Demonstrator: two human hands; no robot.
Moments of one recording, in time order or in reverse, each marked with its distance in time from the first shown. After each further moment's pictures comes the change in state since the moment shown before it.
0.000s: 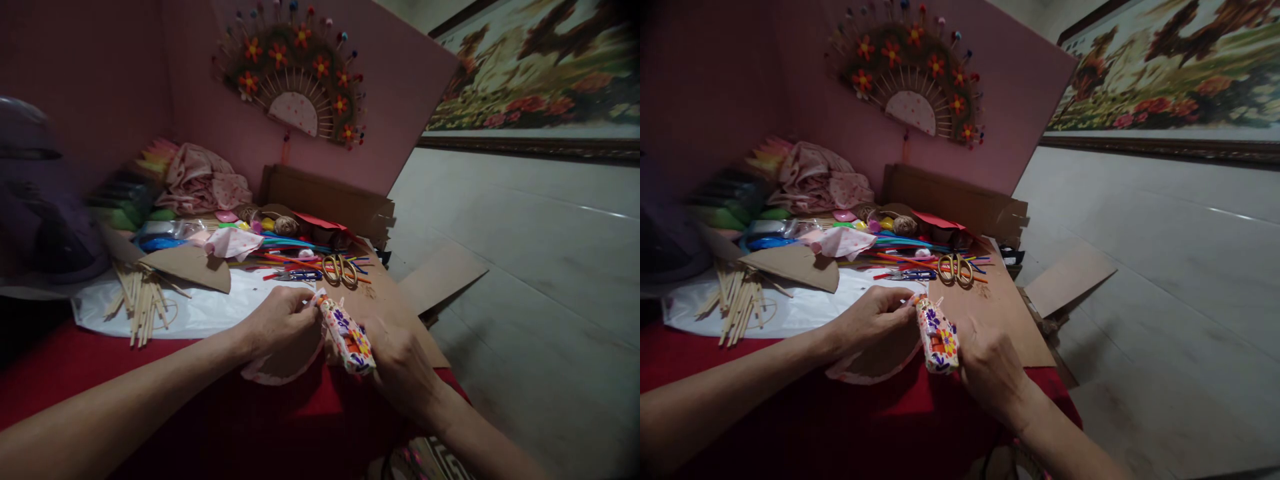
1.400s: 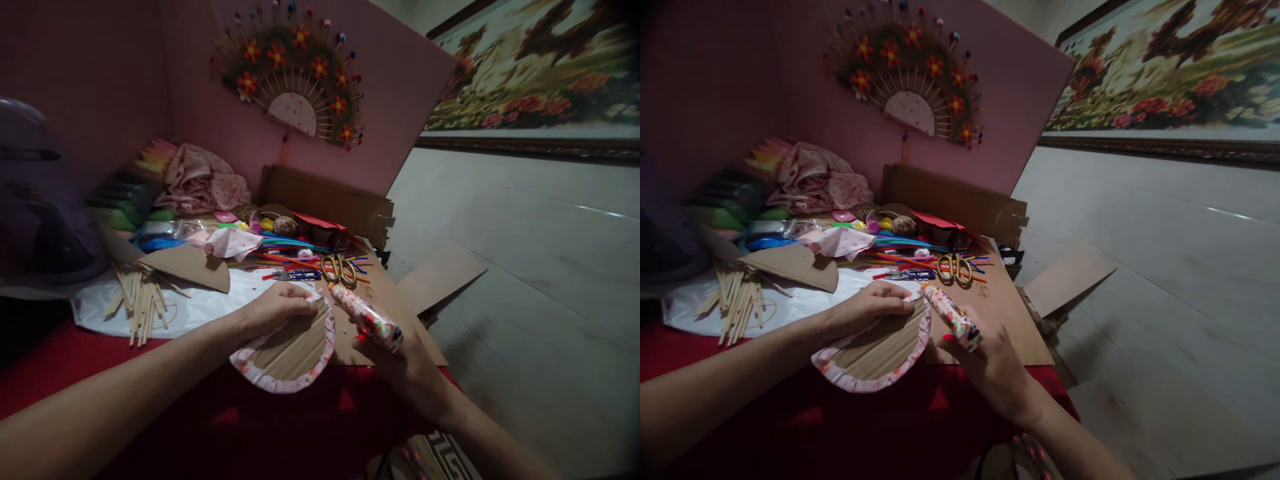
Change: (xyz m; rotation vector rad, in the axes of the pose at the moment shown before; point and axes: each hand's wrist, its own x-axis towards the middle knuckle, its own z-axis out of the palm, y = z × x) left_hand 0.006 -0.010 -0.007 -0.688 -0.230 -0.307; right_hand 0.007 -0.006 -0.020 0.745 0.008 0.330
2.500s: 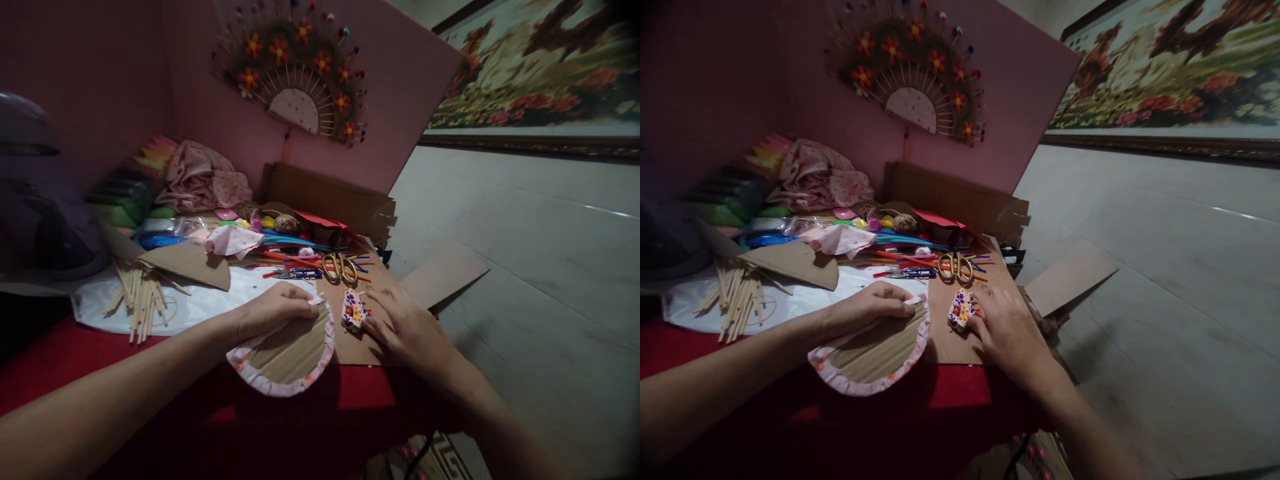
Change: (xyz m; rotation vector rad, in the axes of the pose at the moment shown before) left_hand -0.002 0.001 0.000 0.022 -0.024 -0.062; right_hand 0.021 0.028 -0.022 -0.567 -0.007 -0.067
